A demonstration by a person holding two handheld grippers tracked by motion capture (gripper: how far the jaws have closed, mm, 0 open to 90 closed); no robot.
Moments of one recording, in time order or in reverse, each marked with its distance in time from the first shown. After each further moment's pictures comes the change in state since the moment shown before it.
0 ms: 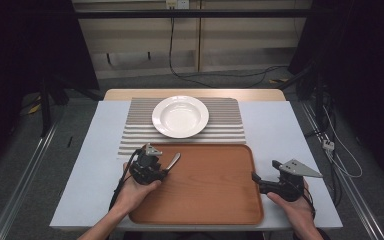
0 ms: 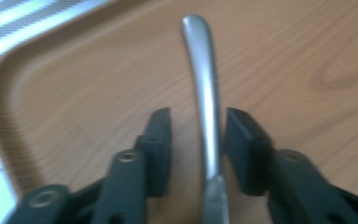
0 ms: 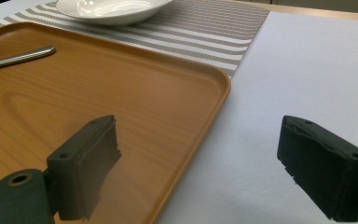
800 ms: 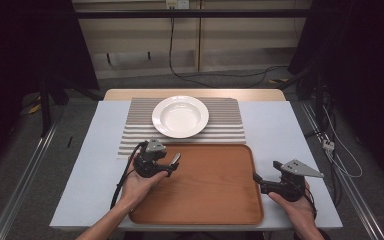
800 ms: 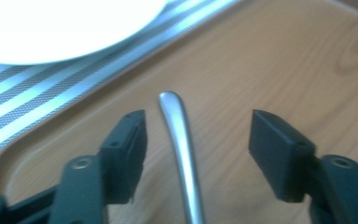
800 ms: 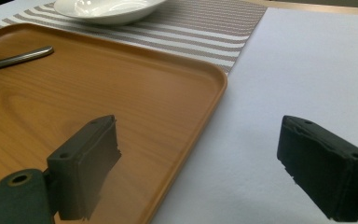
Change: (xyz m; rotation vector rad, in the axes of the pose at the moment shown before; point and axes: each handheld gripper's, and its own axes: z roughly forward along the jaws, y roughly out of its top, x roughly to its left) left arm -0.004 0.019 -0.001 -0.147 -0.116 0.138; right arm -0.004 -0.002 -0.001 0.004 0.000 0.018
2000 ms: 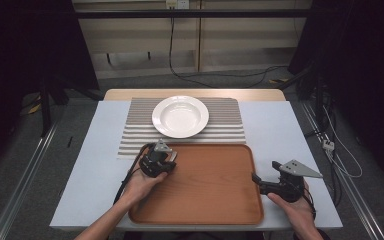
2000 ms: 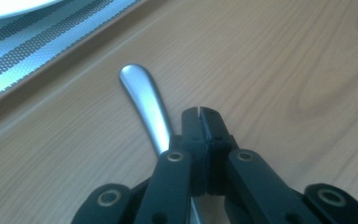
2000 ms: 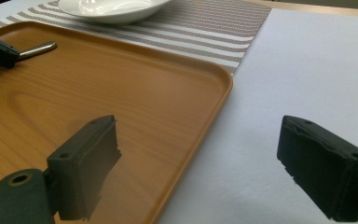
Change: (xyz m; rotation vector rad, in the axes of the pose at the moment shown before) left arm 0.004 -0.004 0.024 0.125 -0.029 0.007; right arm 0.004 0.001 0.000 0.003 0.007 -0.011
